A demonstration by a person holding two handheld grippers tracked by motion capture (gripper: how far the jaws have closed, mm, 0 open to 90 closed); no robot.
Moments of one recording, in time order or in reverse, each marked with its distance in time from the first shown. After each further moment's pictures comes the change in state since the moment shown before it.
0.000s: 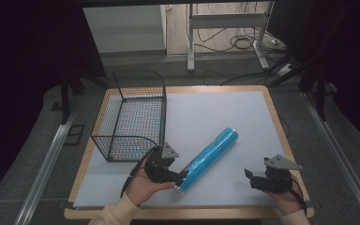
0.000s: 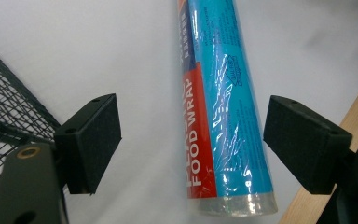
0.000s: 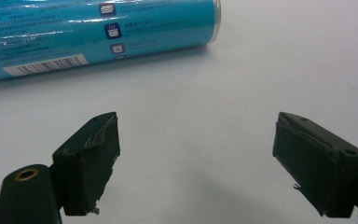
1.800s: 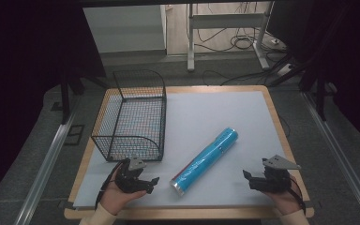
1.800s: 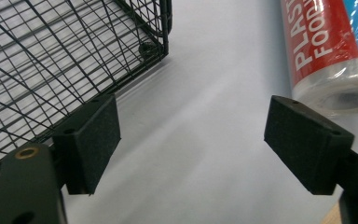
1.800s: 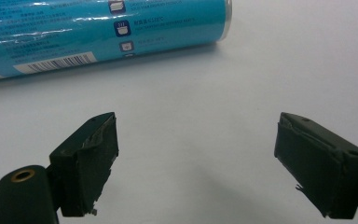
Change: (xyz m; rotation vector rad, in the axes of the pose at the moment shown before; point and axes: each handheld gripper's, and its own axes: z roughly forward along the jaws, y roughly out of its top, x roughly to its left) left arm 0.047 -0.085 -0.018 0.007 0.102 -0.099; right arm 0.002 -0.001 0.002 0.008 0.028 -0.001
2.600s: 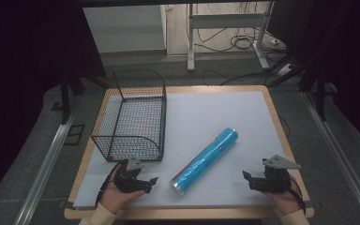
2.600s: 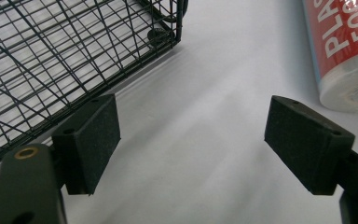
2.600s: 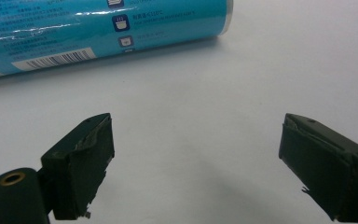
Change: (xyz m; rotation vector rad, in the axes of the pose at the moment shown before) left arm 0.011 -0.014 0.015 -0.013 -0.016 -0.015; right arm -0.001 -0.001 0.001 0.003 0.017 0.009
